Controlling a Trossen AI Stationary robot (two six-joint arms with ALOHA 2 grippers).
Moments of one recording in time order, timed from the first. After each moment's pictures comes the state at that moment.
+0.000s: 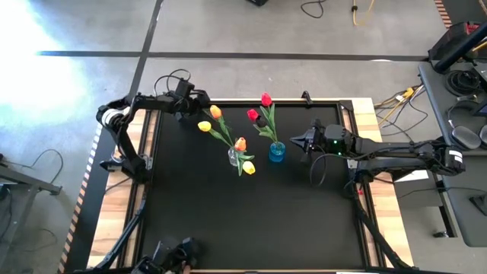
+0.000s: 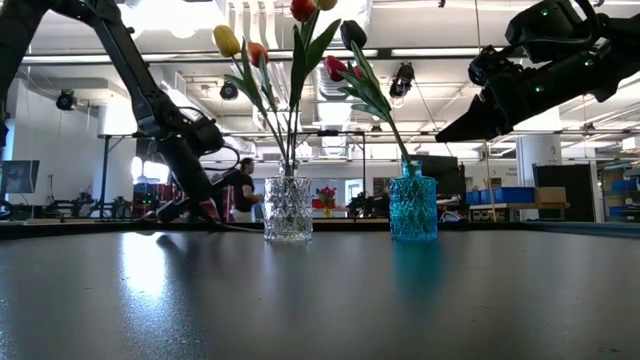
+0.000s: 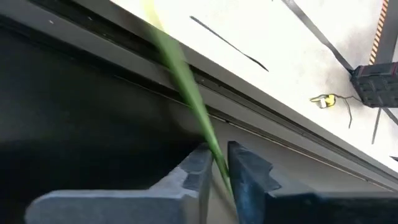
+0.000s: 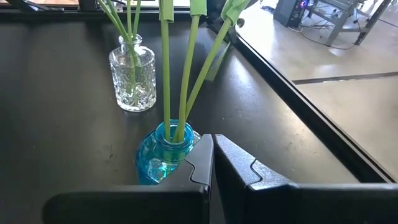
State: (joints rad) left arm 1.03 1.79 0.86 0.02 0.08 -1.01; right arm -0.34 0.90 0.30 0.24 -0.01 -0.12
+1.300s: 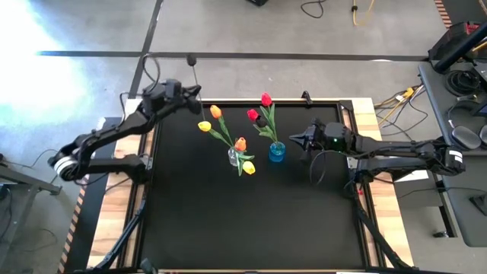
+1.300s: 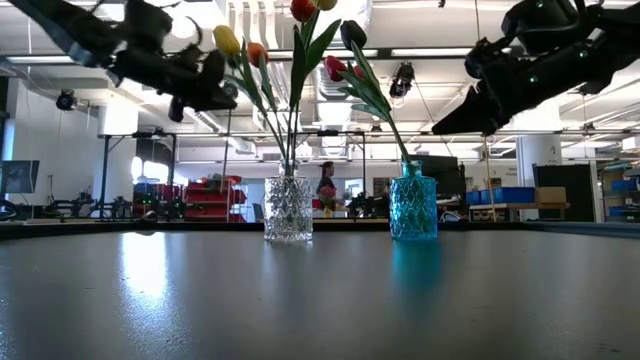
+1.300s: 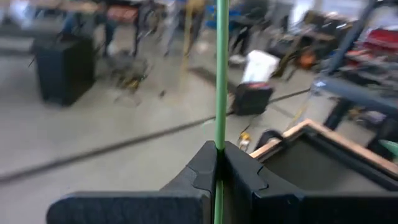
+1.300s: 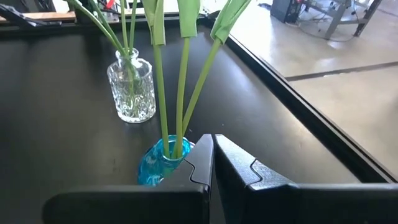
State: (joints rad) left arm 0.83 1.09 0.63 0.33 0.05 -0.21; right arm -0.34 0.90 0.35 0.19 0.00 -0.06
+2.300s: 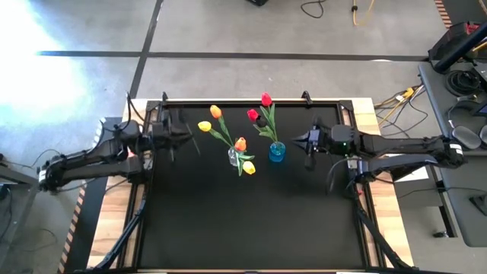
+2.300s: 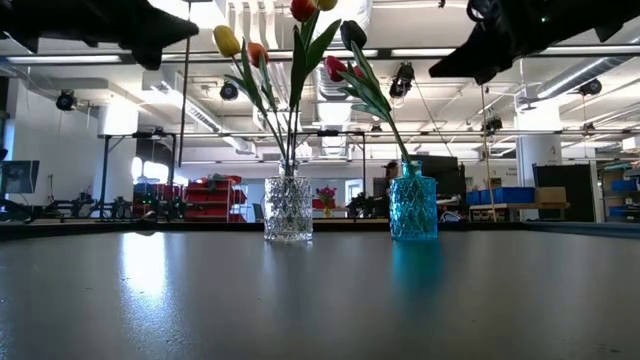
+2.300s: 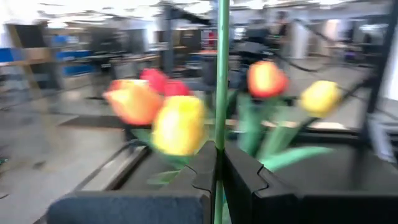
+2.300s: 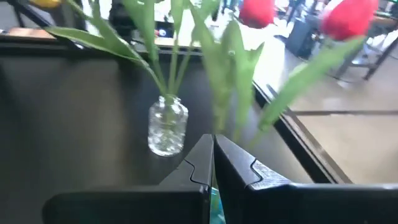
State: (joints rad) left arm 0.32 0.46 0.43 0.06 0.11 0.04; right arm -0.13 0.83 0.55 -0.03 0.12 -0.12
